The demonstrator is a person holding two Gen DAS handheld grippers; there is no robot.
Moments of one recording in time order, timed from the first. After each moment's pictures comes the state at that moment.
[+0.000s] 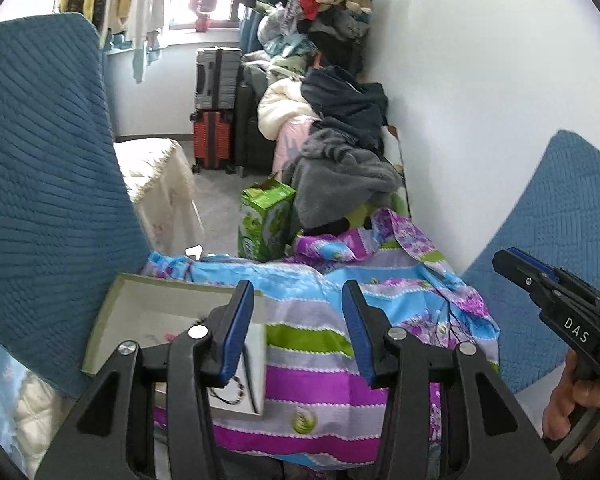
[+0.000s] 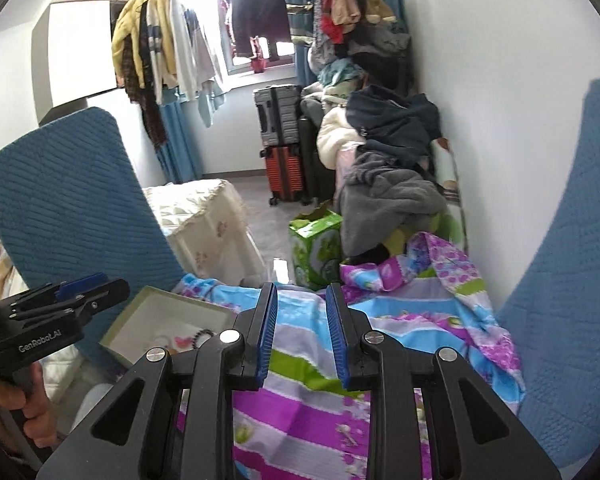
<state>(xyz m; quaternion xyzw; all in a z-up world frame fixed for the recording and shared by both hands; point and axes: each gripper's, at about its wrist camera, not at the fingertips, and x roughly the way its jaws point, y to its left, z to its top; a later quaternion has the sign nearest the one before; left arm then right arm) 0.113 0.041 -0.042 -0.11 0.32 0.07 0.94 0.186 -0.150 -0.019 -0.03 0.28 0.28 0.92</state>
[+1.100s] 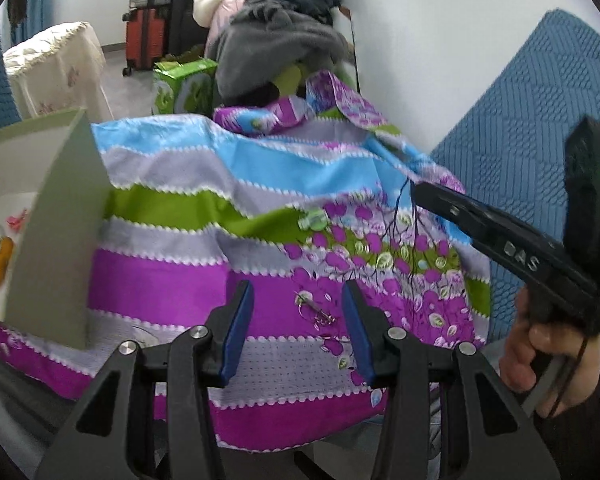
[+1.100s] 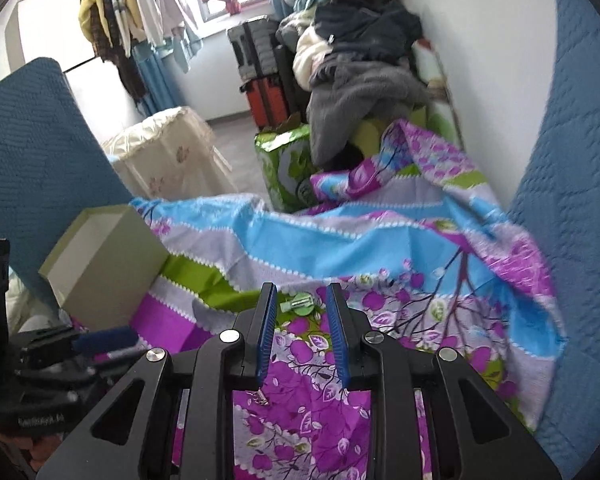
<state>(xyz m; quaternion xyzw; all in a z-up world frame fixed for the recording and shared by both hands) 0.163 -0.073 -0.210 -0.15 0.45 -0.04 0.88 0.264 -0.229 -0.190 -0.02 0.39 0.29 0.87</state>
